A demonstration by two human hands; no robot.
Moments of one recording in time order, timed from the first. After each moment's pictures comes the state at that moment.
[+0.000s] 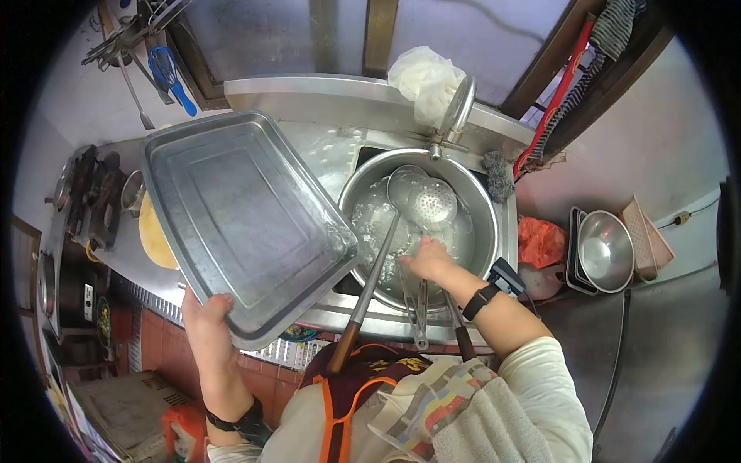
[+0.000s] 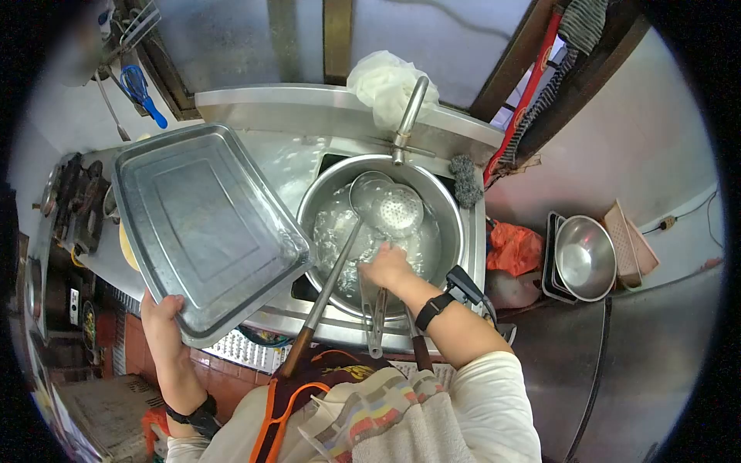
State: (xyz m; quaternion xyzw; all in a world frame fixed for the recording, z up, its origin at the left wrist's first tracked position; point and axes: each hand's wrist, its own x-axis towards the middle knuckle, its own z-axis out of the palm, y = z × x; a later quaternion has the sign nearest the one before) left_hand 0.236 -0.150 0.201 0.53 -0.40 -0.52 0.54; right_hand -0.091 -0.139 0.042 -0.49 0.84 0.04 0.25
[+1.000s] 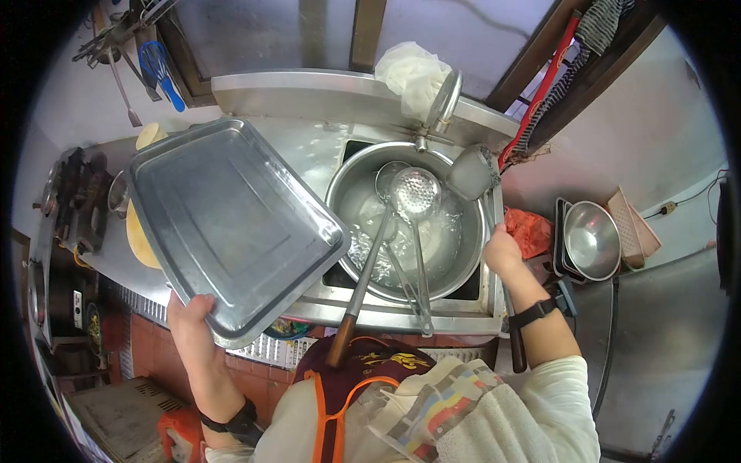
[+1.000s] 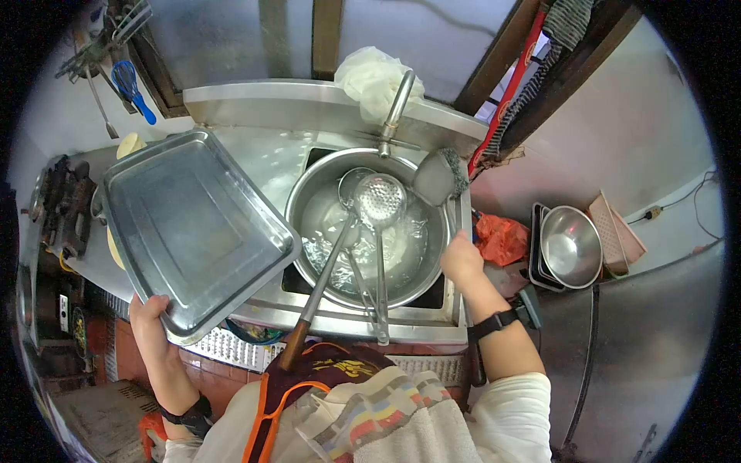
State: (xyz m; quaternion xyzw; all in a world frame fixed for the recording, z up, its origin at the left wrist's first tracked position) left_hand 0.258 -0.147 0.189 0.53 -0.37 -0.52 0.55; right_hand -0.182 -0.068 0.120 -0.35 0.92 -0.01 0.17
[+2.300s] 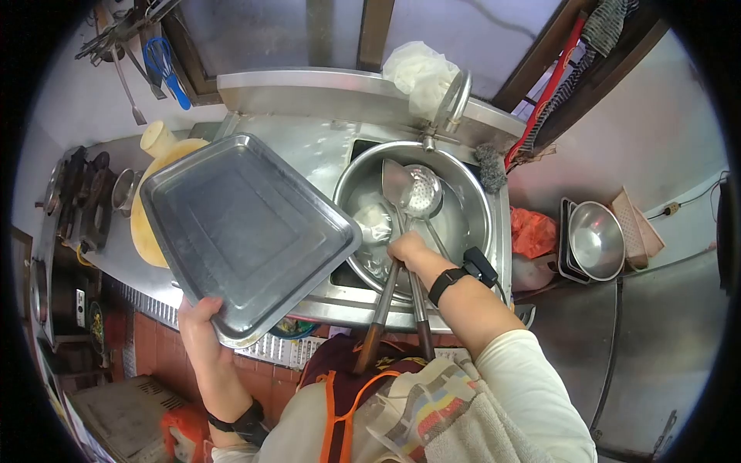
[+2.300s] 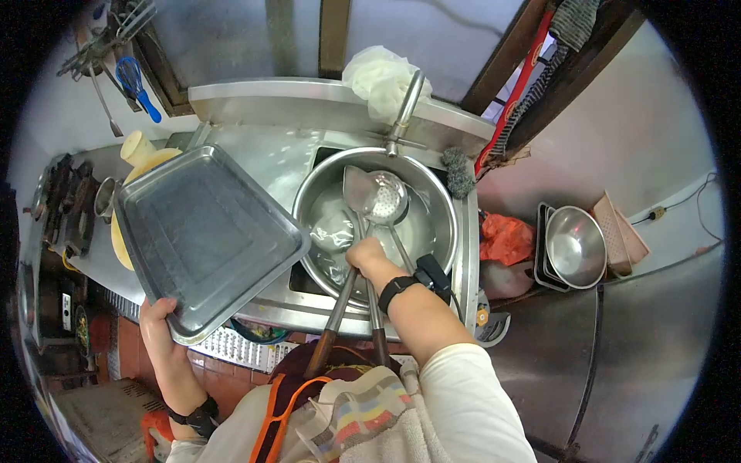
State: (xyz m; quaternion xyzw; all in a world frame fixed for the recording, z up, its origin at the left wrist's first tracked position) left_hand 0.266 -0.149 0.179 0.52 -0.31 -0.57 0.56; right_hand -0.064 -0.168 0.009 -0.25 0.86 -0.13 0.43
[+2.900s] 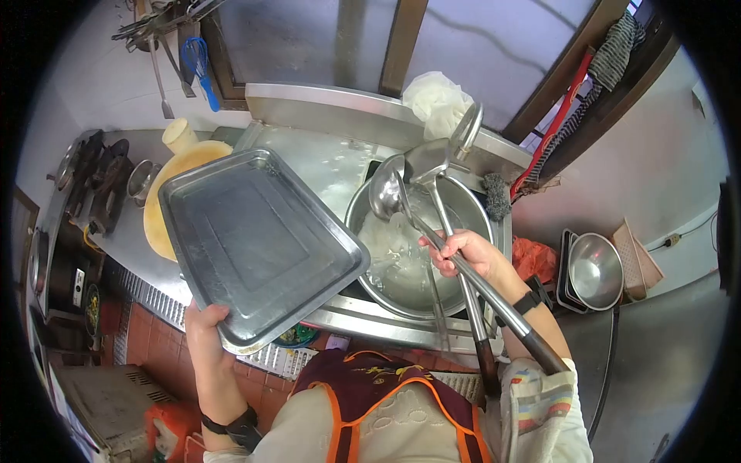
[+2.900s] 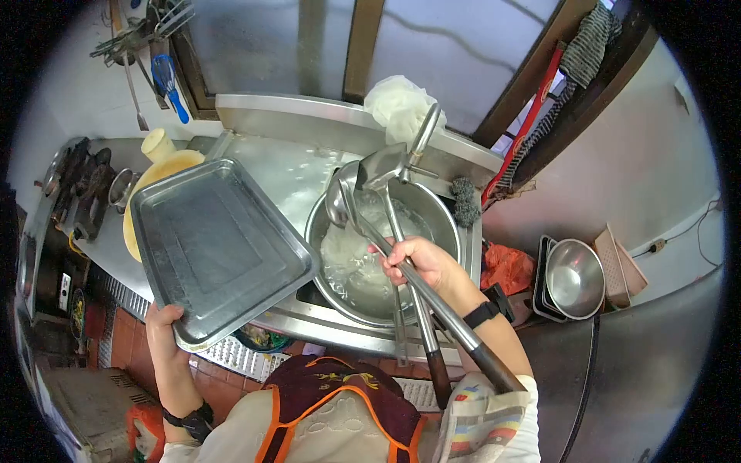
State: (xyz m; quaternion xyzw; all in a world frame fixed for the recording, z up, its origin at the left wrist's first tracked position) left_hand 0.277 -0.130 0.187 0.49 -0.28 -0.59 0.58; right_hand -0.130 -0.133 0.148 -0.14 0.39 -0.36 0.83
